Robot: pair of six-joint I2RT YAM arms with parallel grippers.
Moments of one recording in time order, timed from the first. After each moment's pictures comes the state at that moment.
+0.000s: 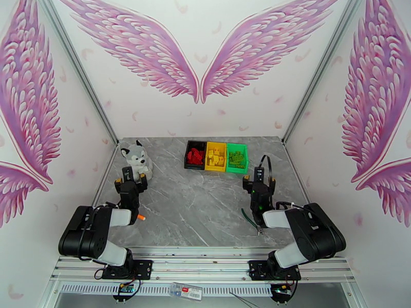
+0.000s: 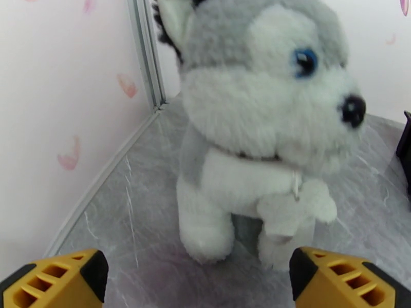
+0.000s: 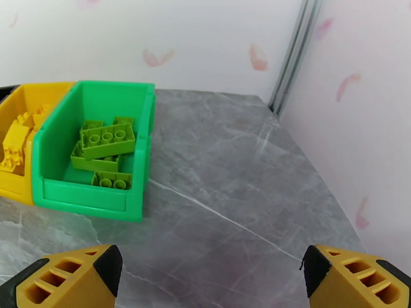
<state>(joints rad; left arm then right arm) -0.04 1.52 0.31 0.94 -0.34 -0.02 0.23 1.52 0.34 0.94 0.49 -0.07</state>
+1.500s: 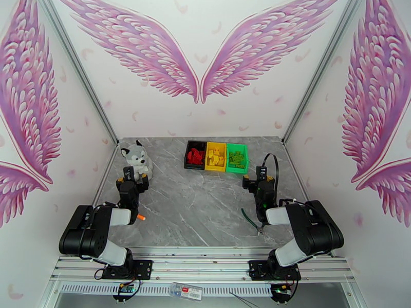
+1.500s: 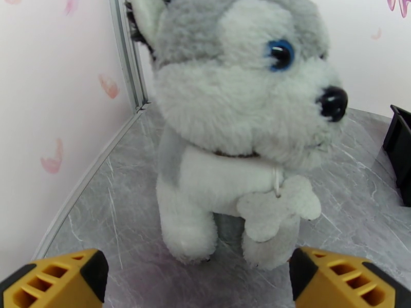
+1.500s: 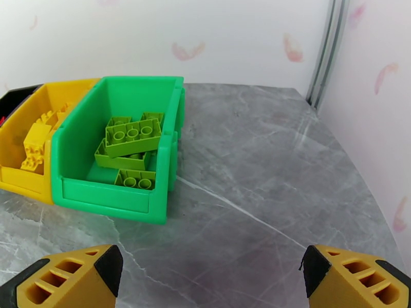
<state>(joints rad) -0.03 1.53 0.35 0.92 -0.30 -0.03 0.13 1.57 0.37 0.93 0.27 -0.01</state>
